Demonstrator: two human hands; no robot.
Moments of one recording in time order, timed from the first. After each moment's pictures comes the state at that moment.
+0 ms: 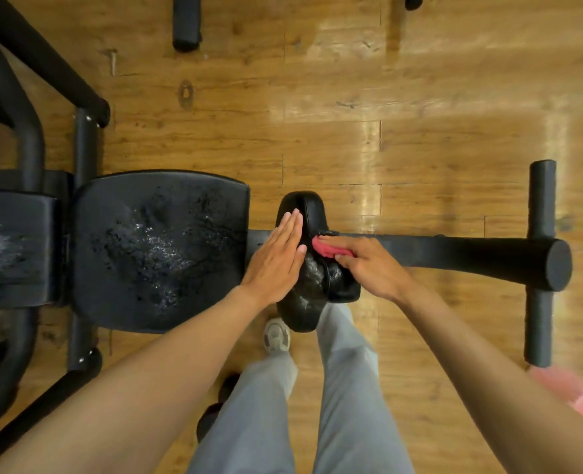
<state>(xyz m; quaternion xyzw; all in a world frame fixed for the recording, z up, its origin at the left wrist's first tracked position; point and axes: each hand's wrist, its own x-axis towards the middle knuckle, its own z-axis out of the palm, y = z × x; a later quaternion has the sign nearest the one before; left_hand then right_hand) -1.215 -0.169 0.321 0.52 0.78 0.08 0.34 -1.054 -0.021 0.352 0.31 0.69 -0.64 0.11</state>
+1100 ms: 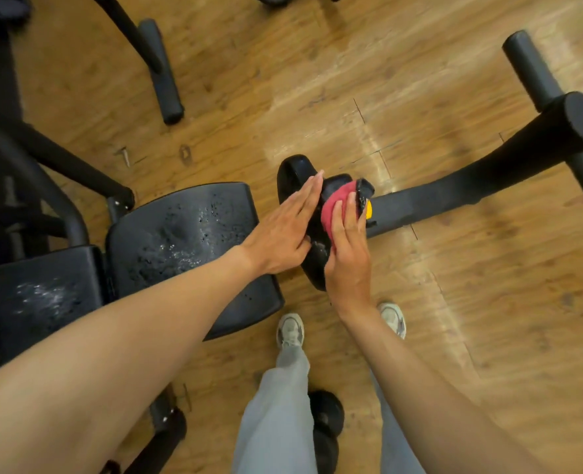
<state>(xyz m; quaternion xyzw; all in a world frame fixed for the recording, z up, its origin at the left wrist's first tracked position) -1.204 -0.192 0.365 0.75 0.60 -0.01 0.29 -1.054 -0.221 0.292 0.53 0.69 -0.33 -0.37</state>
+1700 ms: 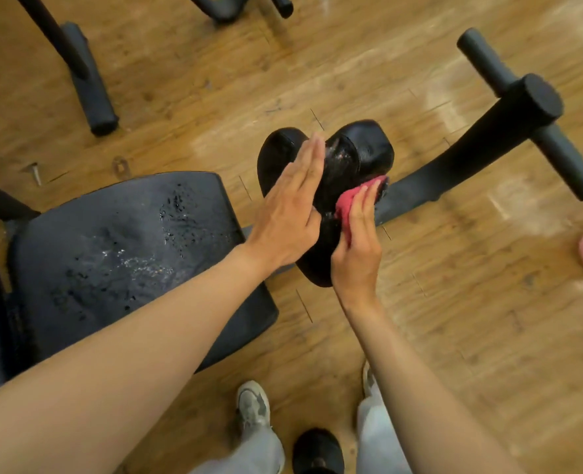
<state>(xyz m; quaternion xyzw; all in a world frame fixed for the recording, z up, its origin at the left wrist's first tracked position) -1.231 -0.225 0.288 0.76 0.57 0.21 0.23 -1.097 -0.255 0.228 0.59 0.65 -0.22 -0.43</state>
